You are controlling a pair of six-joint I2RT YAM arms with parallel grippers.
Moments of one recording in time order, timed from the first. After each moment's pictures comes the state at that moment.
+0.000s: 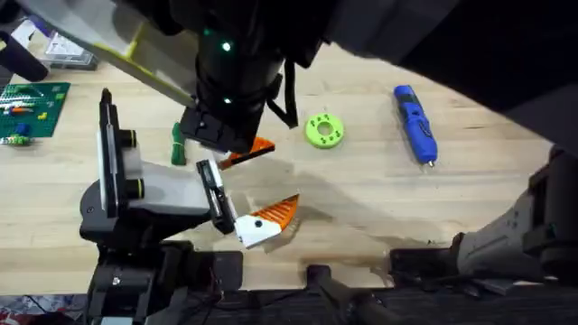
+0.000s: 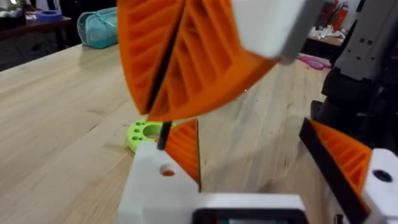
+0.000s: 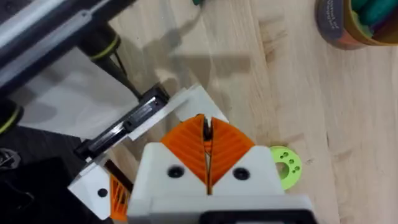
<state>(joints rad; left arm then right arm) -0.02 0.00 0.01 -0.12 1.16 -0.02 1.10 1.90 2.11 -1.39 0.00 -0.21</state>
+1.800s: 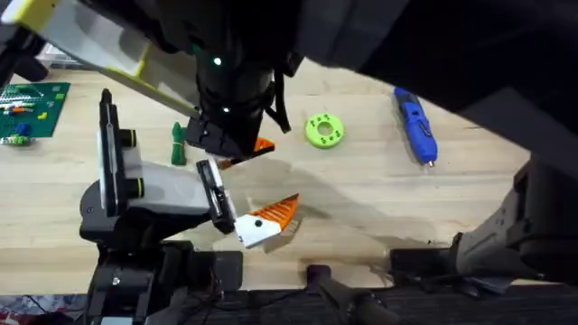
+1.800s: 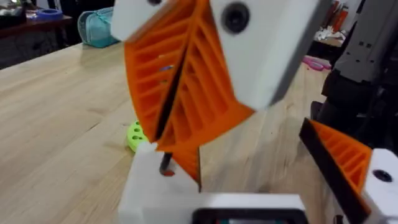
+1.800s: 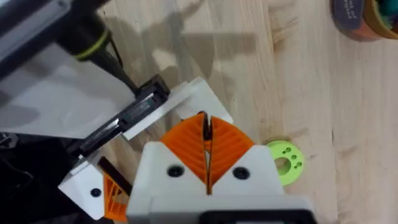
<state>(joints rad) -0.02 0.00 0.01 -0.11 1.16 -0.03 1.10 1.94 2.11 -1.42 0.00 -0.23</state>
